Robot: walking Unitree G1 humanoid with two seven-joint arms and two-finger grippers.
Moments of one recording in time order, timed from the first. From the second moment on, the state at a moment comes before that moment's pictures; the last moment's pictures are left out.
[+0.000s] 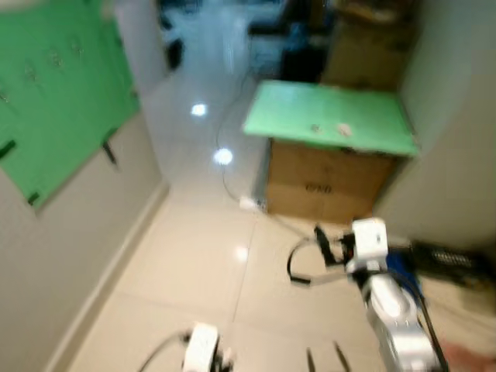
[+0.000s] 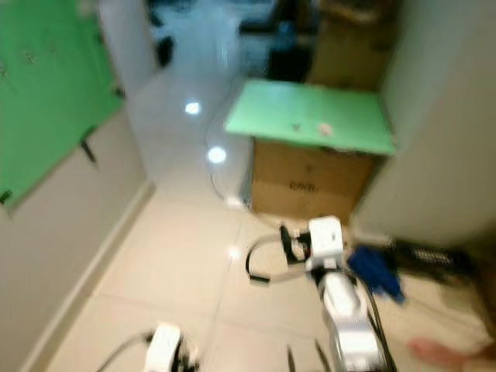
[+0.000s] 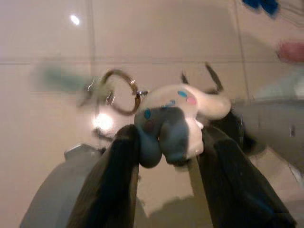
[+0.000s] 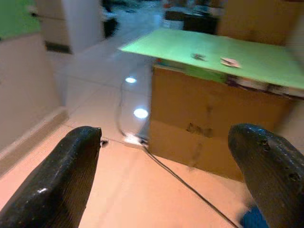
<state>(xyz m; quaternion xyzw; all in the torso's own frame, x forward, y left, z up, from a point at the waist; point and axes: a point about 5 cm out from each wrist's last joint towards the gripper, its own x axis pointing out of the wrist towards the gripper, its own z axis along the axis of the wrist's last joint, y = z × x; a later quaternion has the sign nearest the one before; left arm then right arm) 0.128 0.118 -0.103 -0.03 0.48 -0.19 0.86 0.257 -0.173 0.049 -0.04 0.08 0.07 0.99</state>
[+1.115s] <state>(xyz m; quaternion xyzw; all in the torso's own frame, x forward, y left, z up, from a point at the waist) 0.174 0.125 -0.088 0.04 0.43 -0.08 0.90 0.229 -0.155 -0.061 0.07 0.41 0.03 0.91</state>
